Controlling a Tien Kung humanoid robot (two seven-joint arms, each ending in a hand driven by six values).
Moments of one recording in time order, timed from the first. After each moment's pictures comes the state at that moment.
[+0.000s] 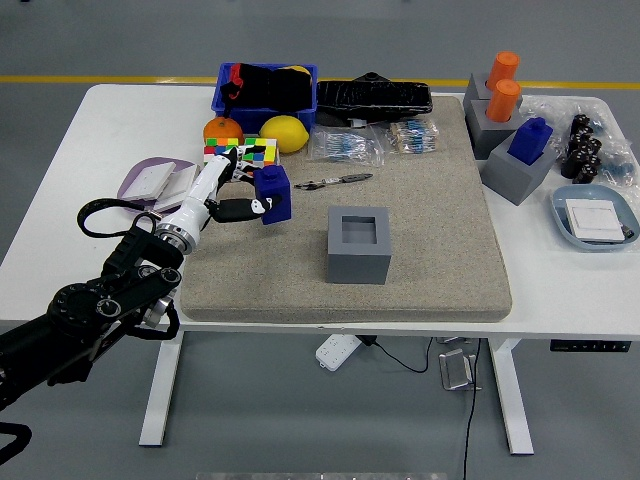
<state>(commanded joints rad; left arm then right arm) -0.73 0.18 -0.39 -0.75 0.72 0.40 -0.36 0.11 -0.38 1.82 0.18 -1.53 0.17 -0.23</state>
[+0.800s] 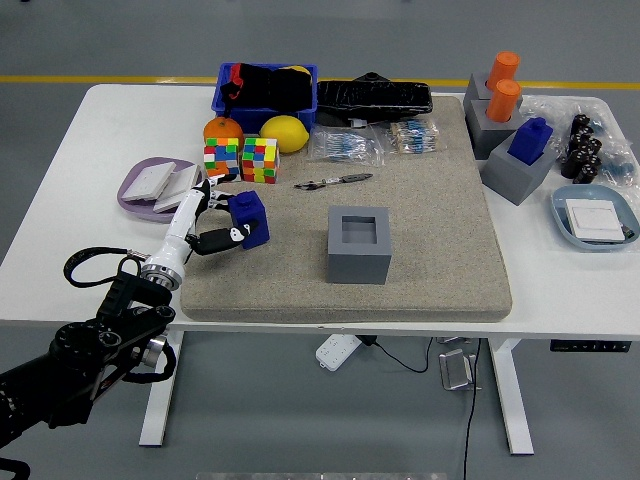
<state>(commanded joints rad) -0.65 0.15 -0.34 -0.68 0.62 0.49 -0.51 0.11 -0.38 1.80 0.18 -1.53 0.17 -0.23</state>
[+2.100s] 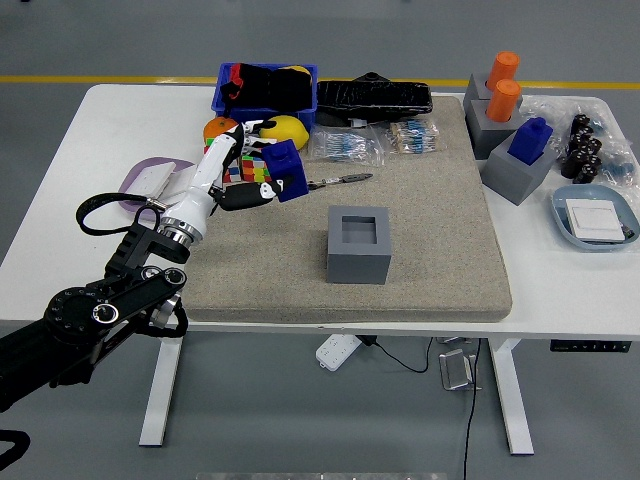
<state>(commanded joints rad) -0.73 0.22 -0.46 -0.98 0.85 0.44 -0.39 0.10 -0.38 1.81 0.18 -1.52 0.17 -0.23</state>
